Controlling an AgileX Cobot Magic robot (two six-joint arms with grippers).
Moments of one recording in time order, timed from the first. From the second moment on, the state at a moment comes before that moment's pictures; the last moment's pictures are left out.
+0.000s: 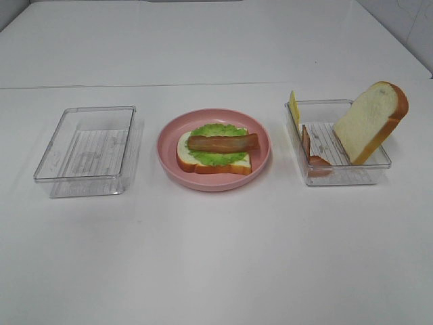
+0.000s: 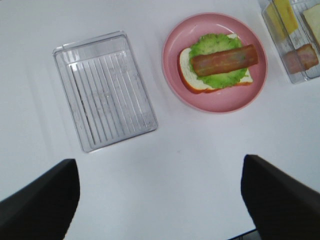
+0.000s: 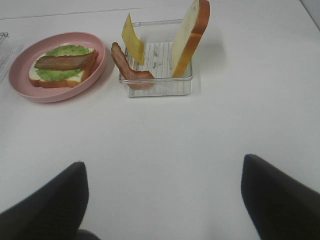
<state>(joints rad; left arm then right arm) -0.37 1.33 -1.51 -0.06 1.21 -0.16 0.01 -0.01 -0.50 0.08 1.06 -0.04</state>
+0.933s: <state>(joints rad) -0.37 0.35 -0.65 -0.02 1.09 -0.04 0.01 -0.01 -0.50 0.08 1.06 -0.04</state>
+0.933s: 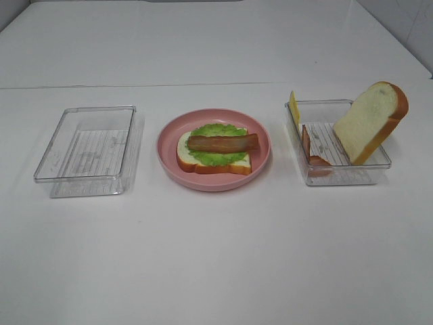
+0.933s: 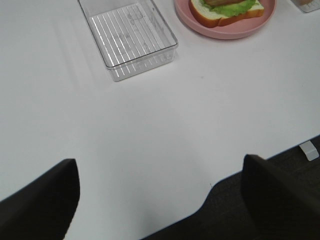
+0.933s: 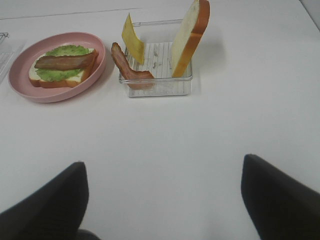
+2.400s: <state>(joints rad) -0.37 0.00 -0.50 -0.08 1.06 0.05 0.01 0.99 -0.89 0.26 0.88 -0.11</state>
